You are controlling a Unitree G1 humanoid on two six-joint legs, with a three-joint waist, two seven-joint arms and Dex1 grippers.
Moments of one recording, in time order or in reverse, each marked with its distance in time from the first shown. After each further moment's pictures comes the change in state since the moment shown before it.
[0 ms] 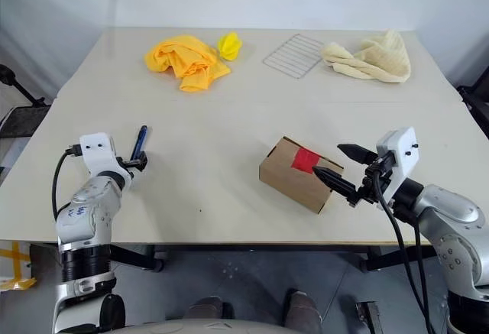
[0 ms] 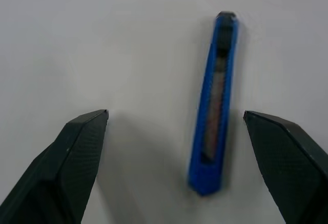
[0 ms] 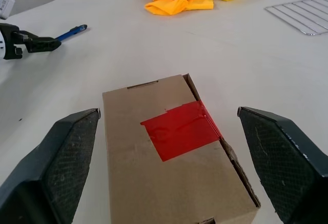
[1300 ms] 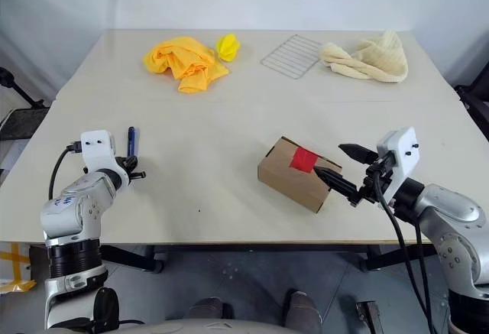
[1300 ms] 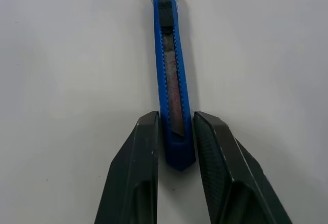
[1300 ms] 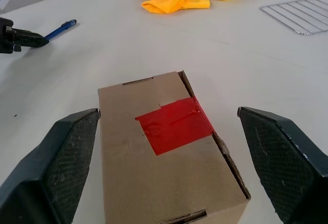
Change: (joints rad) left arm -0.013 0.039 0.007 -0.077 -0.022 0.216 -0.059; right arm -0.001 -0.009 0.006 0.016 -0.020 -0.019 0.013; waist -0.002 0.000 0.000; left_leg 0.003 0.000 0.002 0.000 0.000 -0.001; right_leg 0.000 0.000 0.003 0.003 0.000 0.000
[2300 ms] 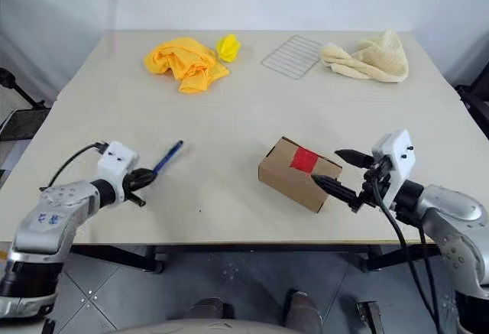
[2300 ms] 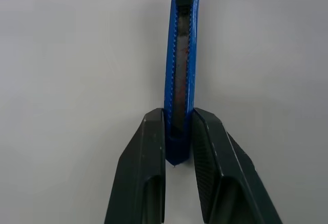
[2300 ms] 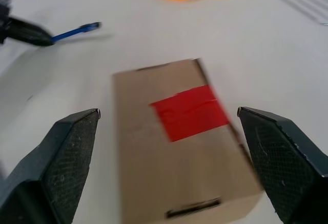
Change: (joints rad) left arm 0.240 0.379 -0.288 -0.134 -0.044 -0.267 -0.616; right arm 0.030 -0.078 0.021 -0.043 0.032 0.028 0.059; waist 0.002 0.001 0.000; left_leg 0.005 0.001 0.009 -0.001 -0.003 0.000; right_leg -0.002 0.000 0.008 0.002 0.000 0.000
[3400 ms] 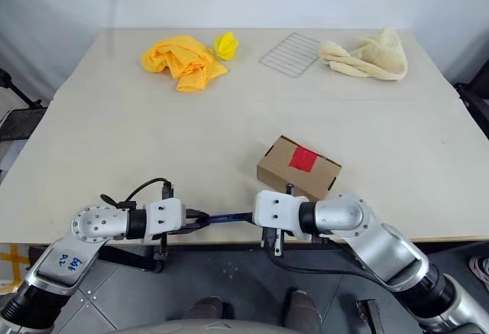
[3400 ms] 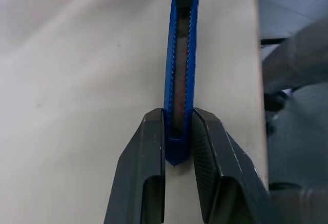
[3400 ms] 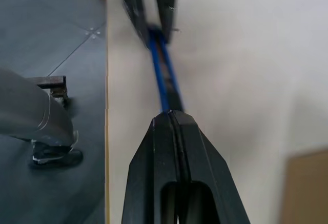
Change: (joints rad) left arm 0.103 0.042 -0.250 -0.120 0.164 -0.545 -0.344; right arm -0.281 0.033 0.785 -0.107 -0.575 -0.162 0.063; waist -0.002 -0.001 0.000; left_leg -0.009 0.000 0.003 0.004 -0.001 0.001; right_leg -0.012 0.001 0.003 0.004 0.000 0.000
